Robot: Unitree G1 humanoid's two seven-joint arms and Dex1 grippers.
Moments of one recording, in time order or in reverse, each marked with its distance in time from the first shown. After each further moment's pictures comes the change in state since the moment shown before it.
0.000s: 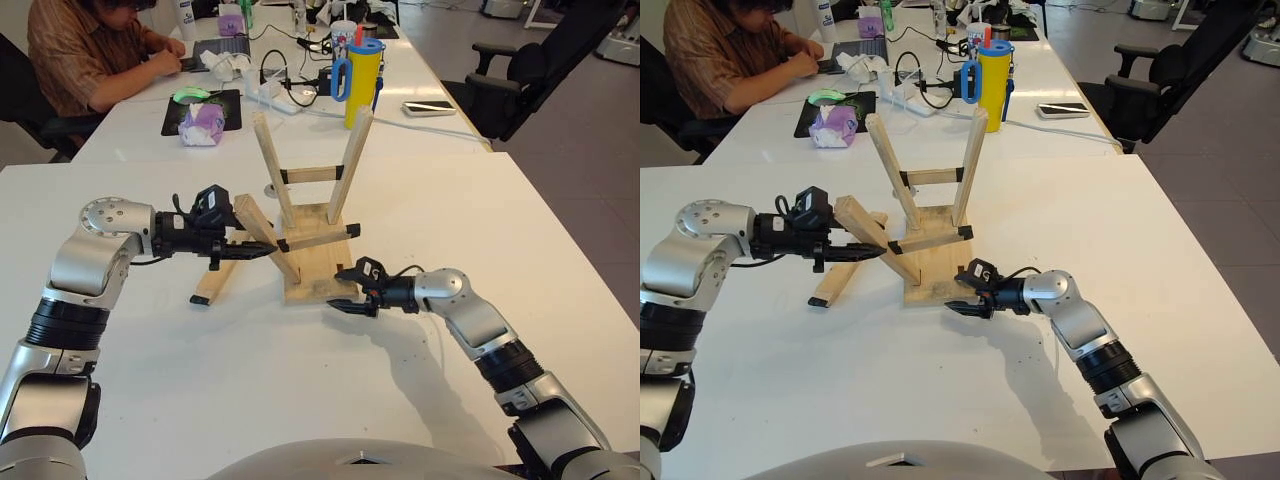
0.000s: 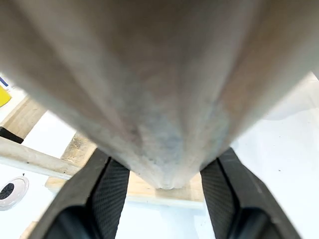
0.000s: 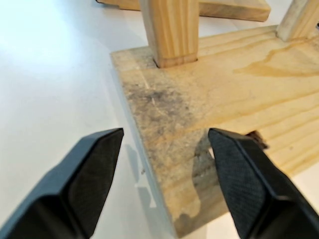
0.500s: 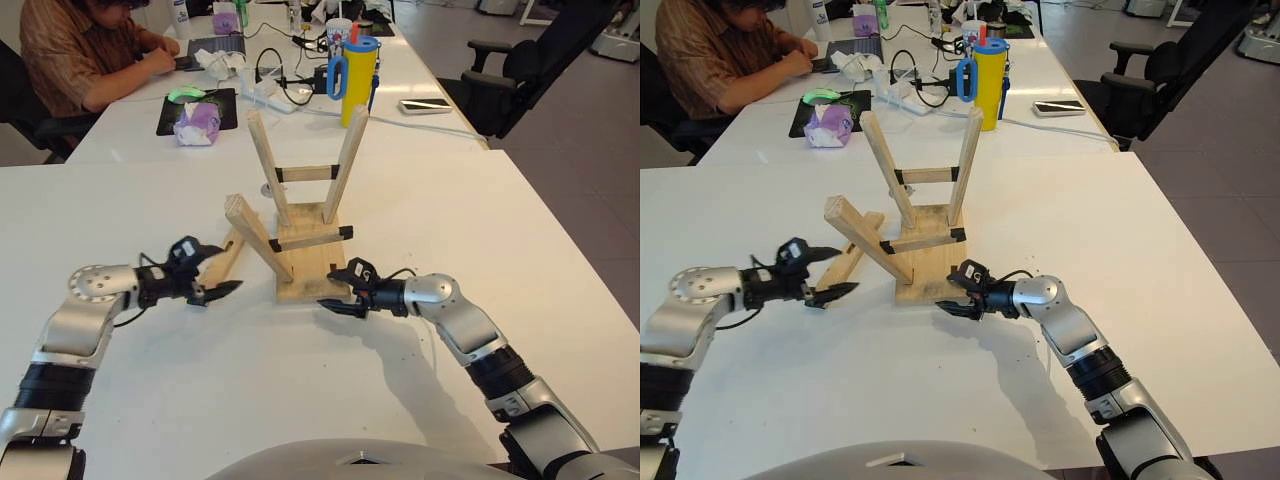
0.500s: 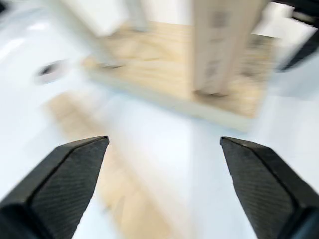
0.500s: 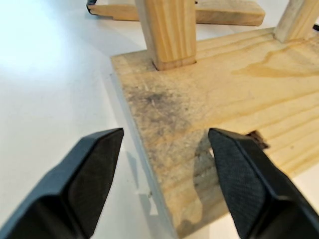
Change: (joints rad) left arm 0.358 0.000 0.275 -0.037 0.112 -0.116 0.343; right arm 0.026 0.055 0.010 -0.033 0.000 0.035 -0.074
